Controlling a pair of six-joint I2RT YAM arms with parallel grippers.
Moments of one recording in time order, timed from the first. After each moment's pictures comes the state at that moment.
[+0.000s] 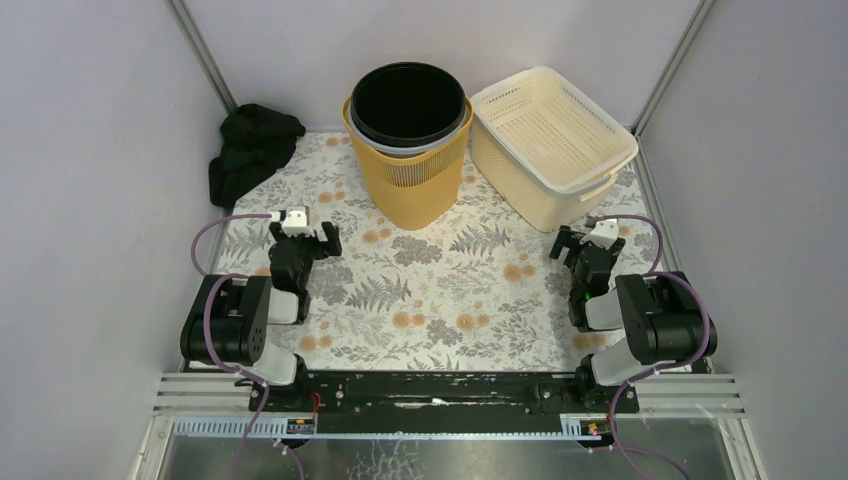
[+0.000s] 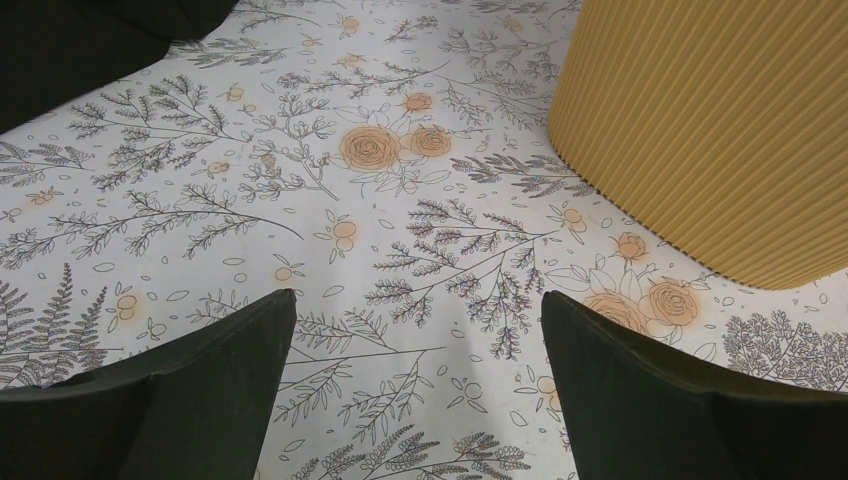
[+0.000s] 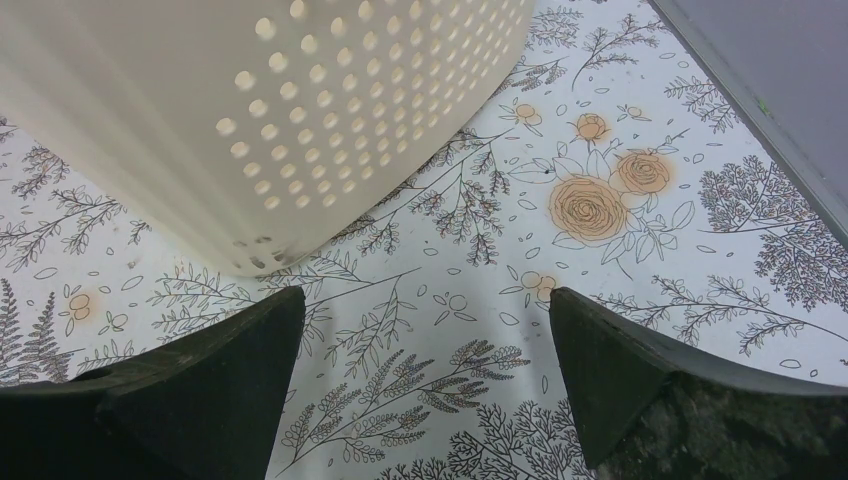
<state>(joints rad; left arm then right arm) 0.00 1.51 0.23 1.15 0.04 -0.08 0.06 1.53 0.18 1.12 0.32 0.09</state>
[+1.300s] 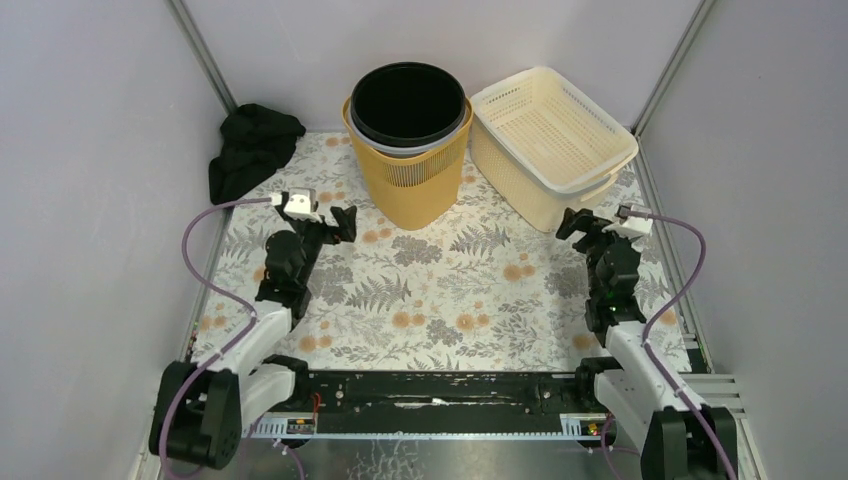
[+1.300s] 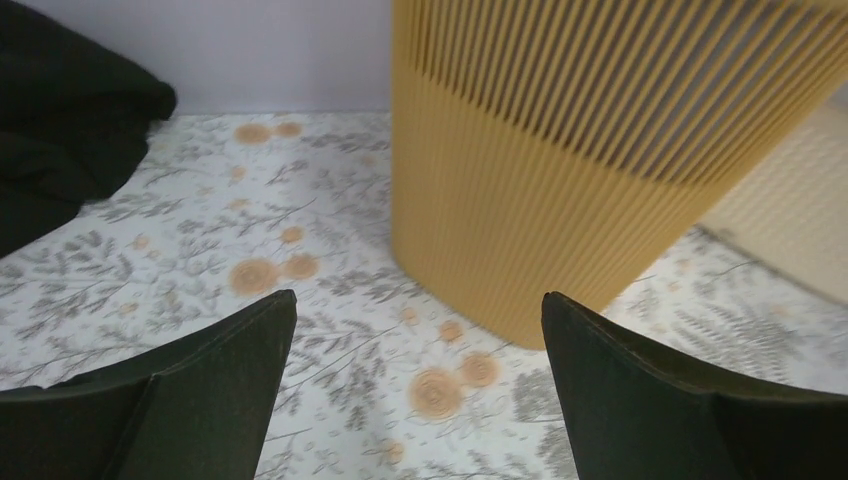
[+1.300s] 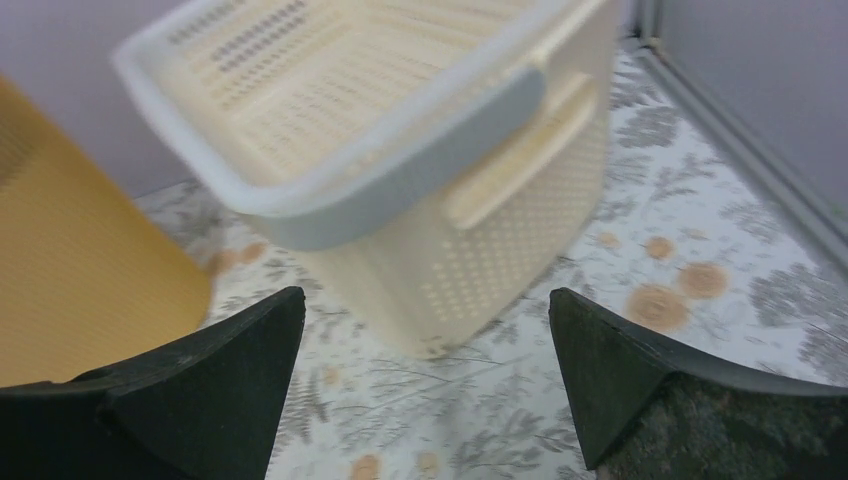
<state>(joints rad) -0.17 1.06 0.33 0.74 0.02 -0.11 0.06 0.87 0.24 0.61 0.24 0.27</state>
